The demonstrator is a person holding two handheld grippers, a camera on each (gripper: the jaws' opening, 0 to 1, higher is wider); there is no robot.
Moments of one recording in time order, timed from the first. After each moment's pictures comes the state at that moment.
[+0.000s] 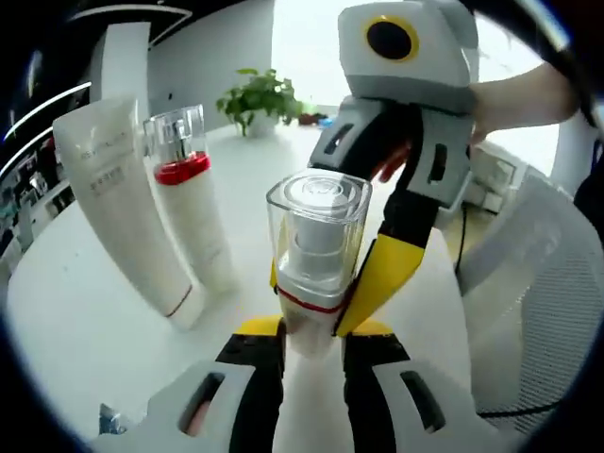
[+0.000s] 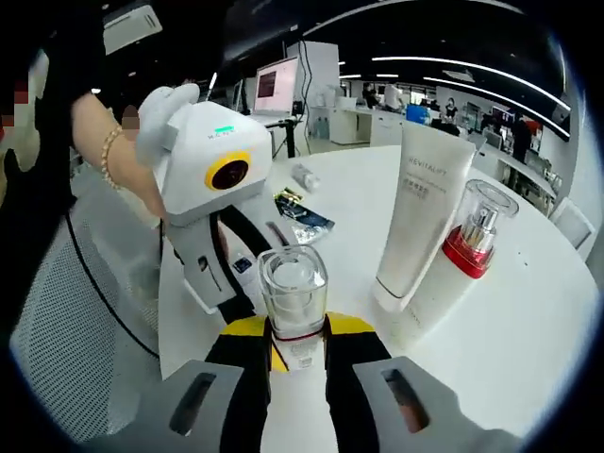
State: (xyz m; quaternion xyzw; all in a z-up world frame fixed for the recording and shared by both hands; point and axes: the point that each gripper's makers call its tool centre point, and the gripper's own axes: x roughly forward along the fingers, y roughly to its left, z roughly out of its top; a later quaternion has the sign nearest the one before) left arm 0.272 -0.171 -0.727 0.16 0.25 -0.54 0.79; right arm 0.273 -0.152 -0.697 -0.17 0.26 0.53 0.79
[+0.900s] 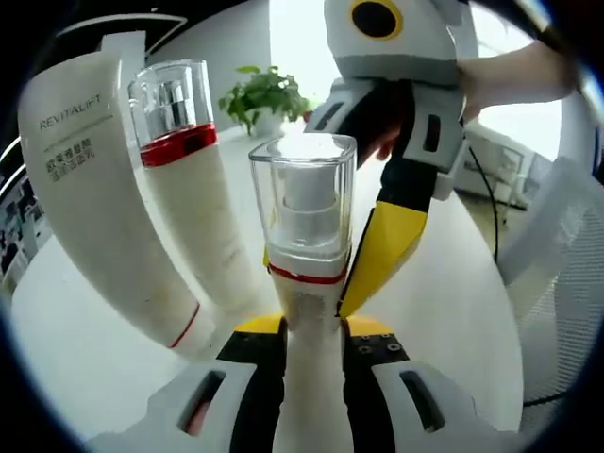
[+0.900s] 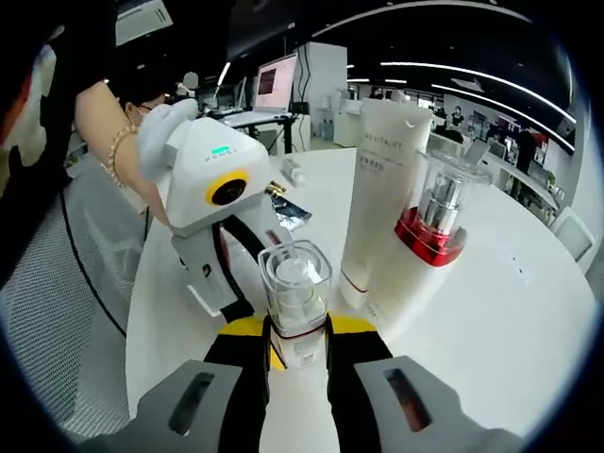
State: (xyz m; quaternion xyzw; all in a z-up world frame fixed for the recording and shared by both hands) left arm 0.312 -0.185 -0.747 0.18 0.23 -0.54 0.79; right arm 0.313 -0.171 -0.705 -0.19 0.24 0.54 0.78
